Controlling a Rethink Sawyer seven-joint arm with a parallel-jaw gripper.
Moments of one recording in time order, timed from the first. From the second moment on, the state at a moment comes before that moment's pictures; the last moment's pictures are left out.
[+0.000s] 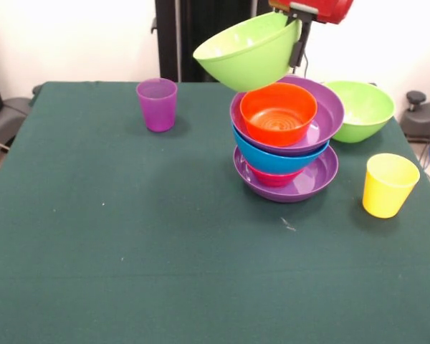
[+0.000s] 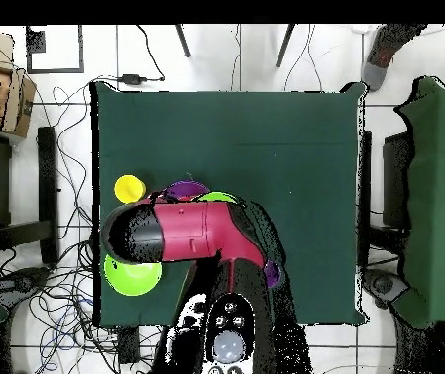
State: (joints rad) arm -0.02 -0.88 -0.07 1.72 -0.17 0.62 2.26
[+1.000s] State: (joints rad) arm 0.04 -0.78 -0.13 1.66 -0.11 0.62 2.26
